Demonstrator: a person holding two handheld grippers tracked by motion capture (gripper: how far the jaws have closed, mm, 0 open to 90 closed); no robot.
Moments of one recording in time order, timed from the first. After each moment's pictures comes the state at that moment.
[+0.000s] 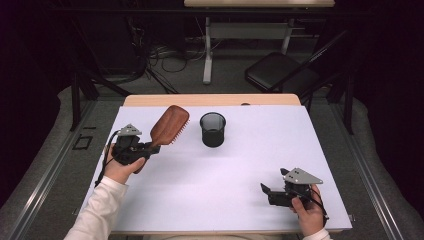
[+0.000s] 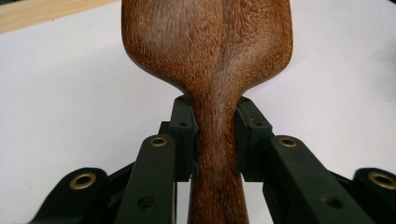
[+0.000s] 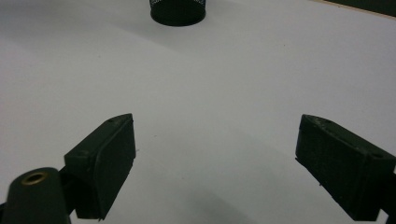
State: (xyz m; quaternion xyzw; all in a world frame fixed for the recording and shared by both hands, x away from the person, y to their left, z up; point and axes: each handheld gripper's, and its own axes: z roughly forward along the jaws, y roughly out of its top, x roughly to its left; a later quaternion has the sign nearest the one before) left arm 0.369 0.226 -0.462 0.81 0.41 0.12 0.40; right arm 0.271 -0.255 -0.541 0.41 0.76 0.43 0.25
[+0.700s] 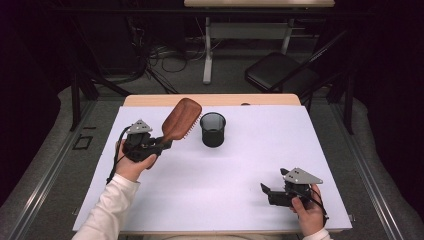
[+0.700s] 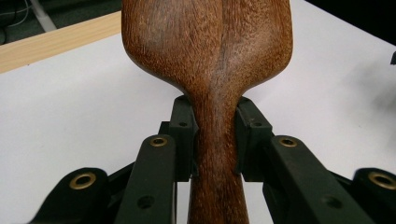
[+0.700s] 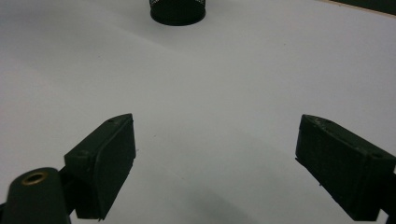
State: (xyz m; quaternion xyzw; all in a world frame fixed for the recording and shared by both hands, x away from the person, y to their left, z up) left arm 0.368 0.192 -0.448 0.80 0.38 0.13 0.44; right arm 0.272 -0.255 -0.541 0.41 0.76 0.43 0.25
